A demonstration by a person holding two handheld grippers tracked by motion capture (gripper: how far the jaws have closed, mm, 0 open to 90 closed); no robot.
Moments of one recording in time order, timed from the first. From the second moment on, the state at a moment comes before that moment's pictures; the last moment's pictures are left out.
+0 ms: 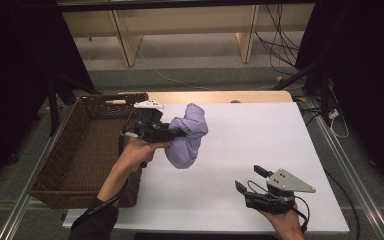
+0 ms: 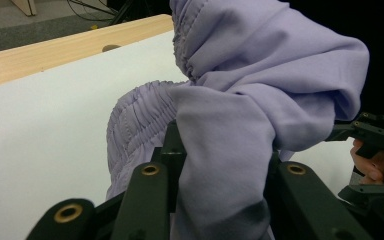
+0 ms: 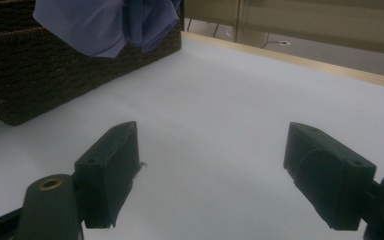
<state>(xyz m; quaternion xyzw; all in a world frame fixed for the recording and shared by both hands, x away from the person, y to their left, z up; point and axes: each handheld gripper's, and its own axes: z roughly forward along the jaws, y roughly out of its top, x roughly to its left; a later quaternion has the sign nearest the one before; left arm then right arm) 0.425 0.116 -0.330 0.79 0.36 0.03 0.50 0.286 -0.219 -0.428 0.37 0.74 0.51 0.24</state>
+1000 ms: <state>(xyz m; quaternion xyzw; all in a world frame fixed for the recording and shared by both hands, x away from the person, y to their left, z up) 0.437 0.063 -0.362 0.81 0.36 0.02 0.46 0.287 -0.222 -0.428 0.37 0.73 0.51 0.24</state>
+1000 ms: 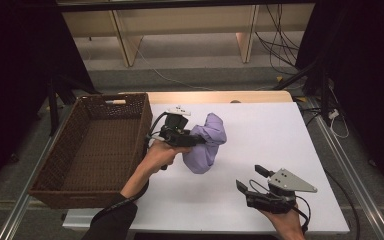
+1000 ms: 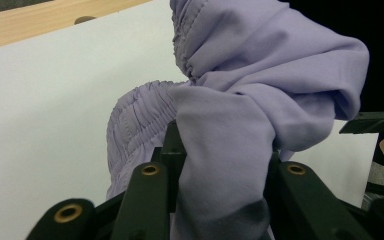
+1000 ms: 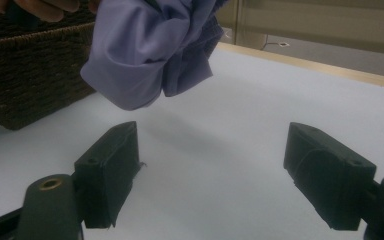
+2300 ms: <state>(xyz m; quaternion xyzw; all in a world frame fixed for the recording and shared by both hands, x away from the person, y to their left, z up) 0.447 0.056 -0.386 0.82 0.38 0.04 0.42 0.287 -0.222 -0.427 0.37 0.73 0.52 0.23</state>
